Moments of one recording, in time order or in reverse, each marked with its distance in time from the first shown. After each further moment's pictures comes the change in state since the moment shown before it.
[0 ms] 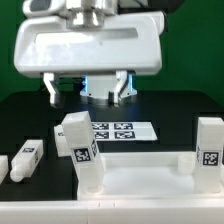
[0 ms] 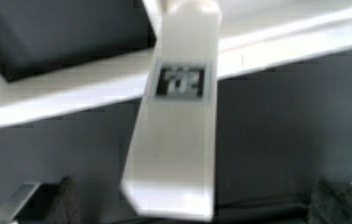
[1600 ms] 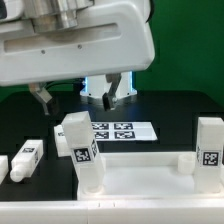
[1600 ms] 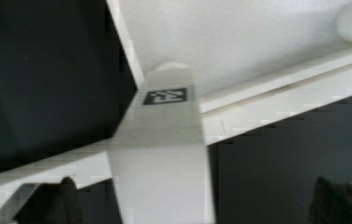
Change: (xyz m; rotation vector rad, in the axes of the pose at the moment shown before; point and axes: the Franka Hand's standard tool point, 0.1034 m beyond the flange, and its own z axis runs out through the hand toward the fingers) arm 0.014 0.002 0.024 0.082 -0.560 0.058
